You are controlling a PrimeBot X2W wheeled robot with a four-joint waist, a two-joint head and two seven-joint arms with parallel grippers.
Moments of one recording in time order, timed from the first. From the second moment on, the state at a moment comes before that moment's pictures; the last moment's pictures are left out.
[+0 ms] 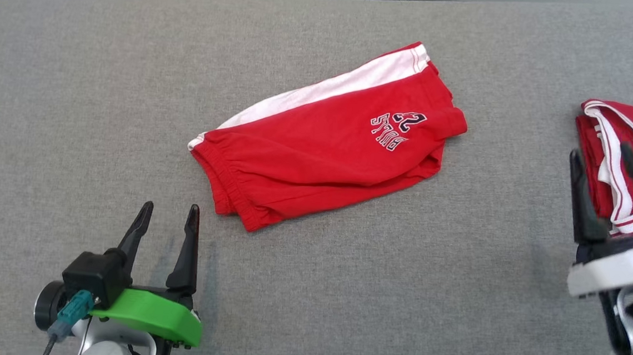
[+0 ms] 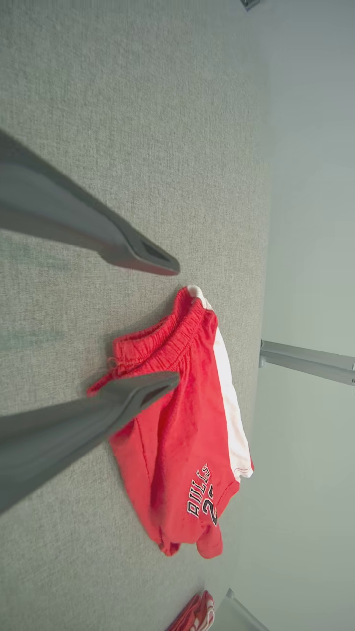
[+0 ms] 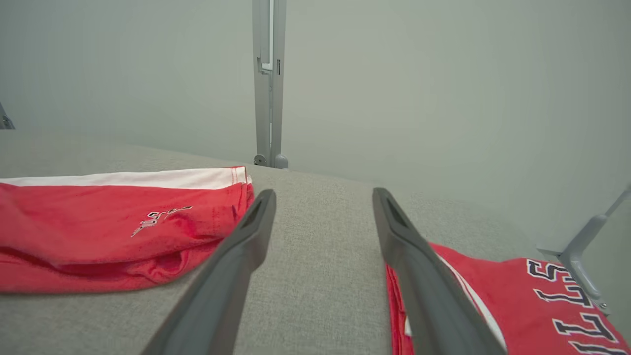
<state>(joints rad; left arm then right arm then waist) -0.21 0.49 -0.67 0.00 -0.75 0.36 -0.26 -0.26 -0.38 0.04 0.17 0.26 0.13 -0.26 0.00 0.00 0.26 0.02</state>
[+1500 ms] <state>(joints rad) -0.04 0.05 -0.24 0.03 -0.32 -0.03 -0.26 -0.78 -0.38 0.07 0.95 0.38 0.13 0.04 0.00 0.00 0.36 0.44</state>
